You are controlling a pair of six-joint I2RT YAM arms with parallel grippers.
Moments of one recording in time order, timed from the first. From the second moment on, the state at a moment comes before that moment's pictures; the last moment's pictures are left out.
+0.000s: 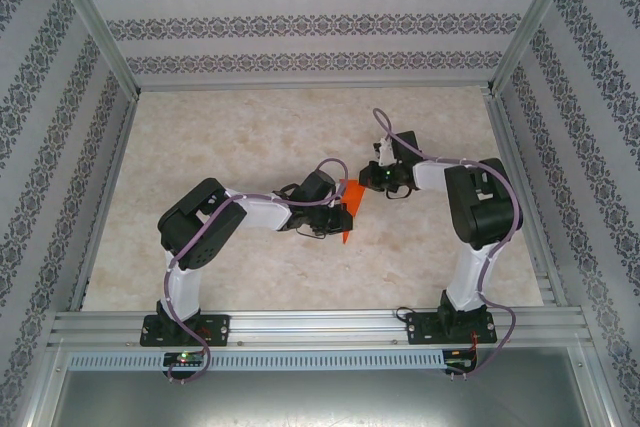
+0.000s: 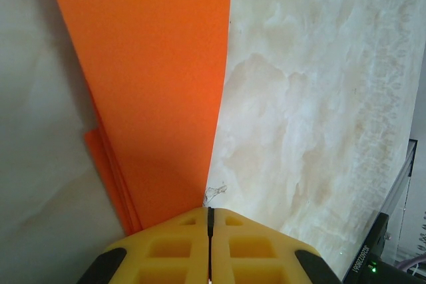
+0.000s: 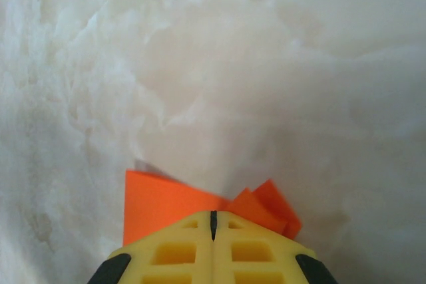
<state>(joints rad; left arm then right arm) -0.76 1.98 1.04 0.08 0.47 -0.87 0.20 1.92 1.01 -0.08 -0.55 0.43</state>
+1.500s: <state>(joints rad) -0.77 1.98 1.03 0.09 0.47 -0.87 0.33 1.81 0.84 -0.04 -0.59 0.60</state>
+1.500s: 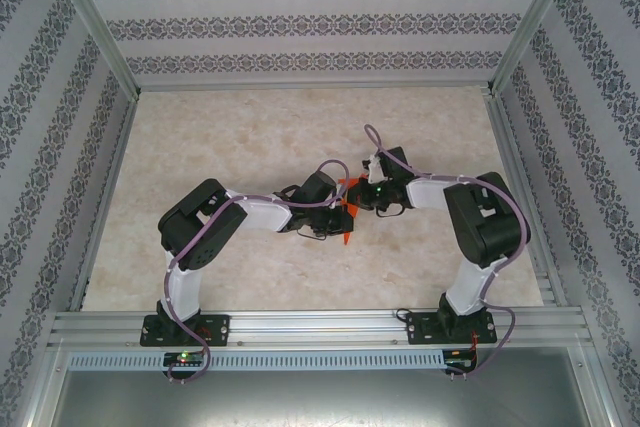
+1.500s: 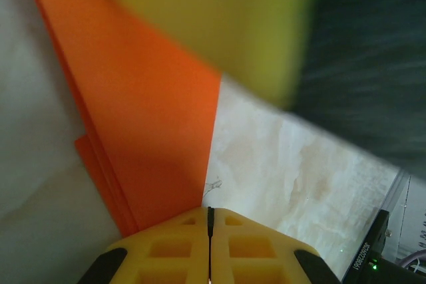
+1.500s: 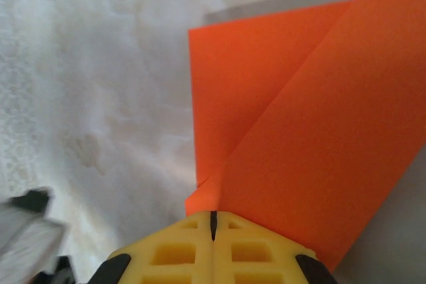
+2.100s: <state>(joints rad) -0.80 1.90 1.01 0.03 0.48 -0.87 0.33 1.84 0.89 -0.08 -0.60 0.59</state>
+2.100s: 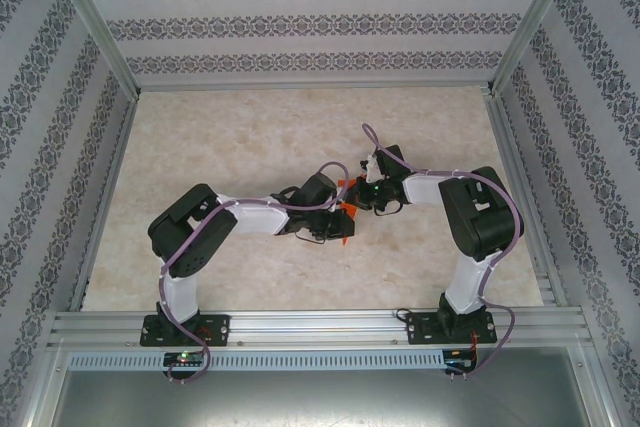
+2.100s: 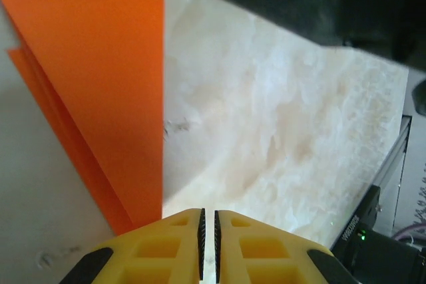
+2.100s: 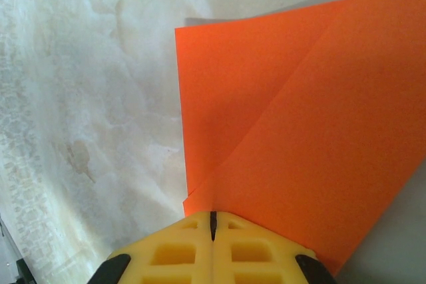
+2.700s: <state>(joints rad) -0.81 1.90 1.01 0.01 0.48 -0.87 0.34 1.84 0.90 -0.11 -0.58 0.56</state>
